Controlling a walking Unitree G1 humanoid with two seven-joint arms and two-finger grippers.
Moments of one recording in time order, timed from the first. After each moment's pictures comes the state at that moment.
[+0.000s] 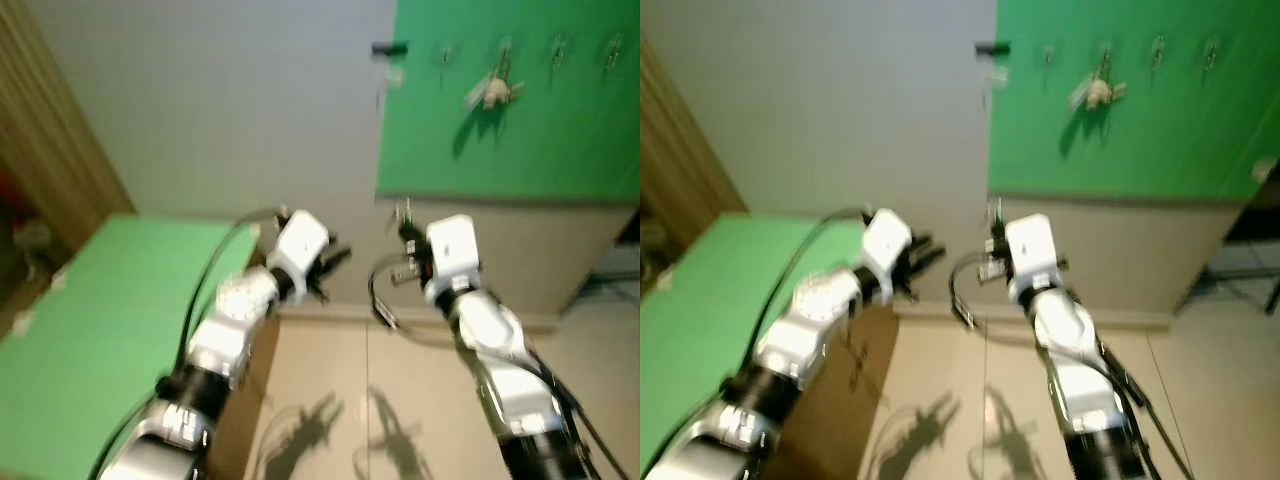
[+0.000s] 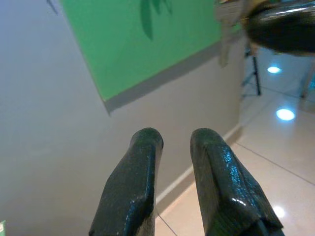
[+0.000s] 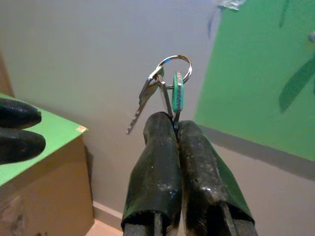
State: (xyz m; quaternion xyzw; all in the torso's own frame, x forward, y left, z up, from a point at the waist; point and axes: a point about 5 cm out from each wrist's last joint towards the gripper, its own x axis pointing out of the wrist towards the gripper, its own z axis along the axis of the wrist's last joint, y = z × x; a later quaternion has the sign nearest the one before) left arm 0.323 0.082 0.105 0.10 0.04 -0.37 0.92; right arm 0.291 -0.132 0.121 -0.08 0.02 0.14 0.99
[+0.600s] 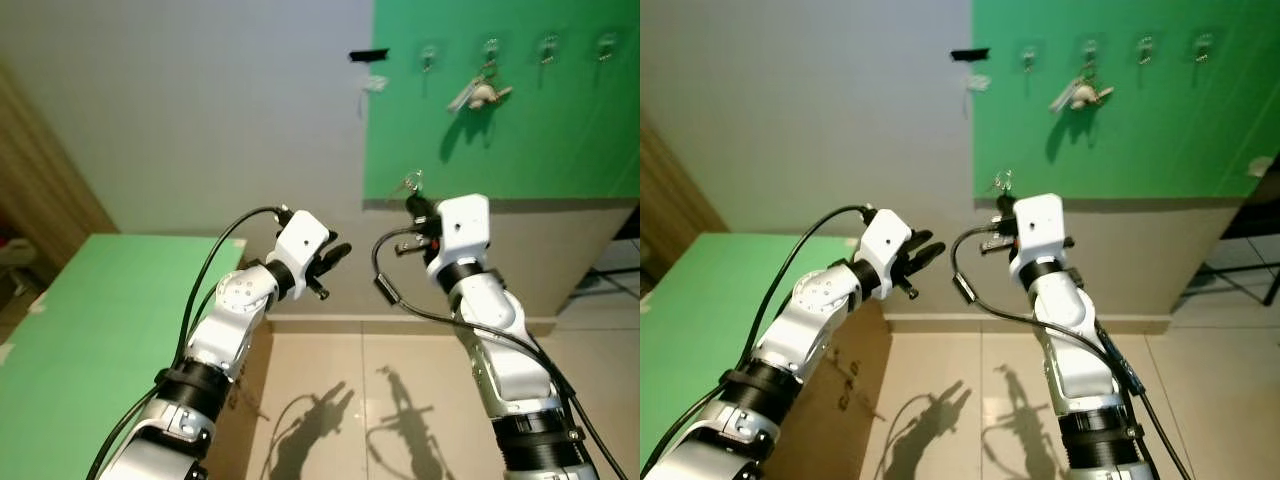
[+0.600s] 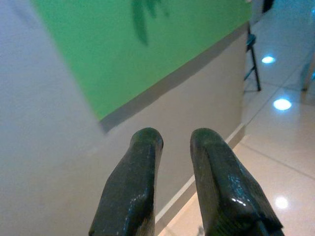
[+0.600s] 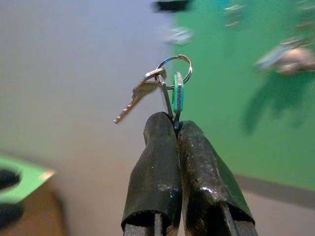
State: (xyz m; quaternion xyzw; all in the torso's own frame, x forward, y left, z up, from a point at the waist) left arm 0.324 0.076 0.111 0.11 0.03 -0.38 0.92; right arm 0.305 -0.137 0.146 -0.06 -0.04 0.09 0.99
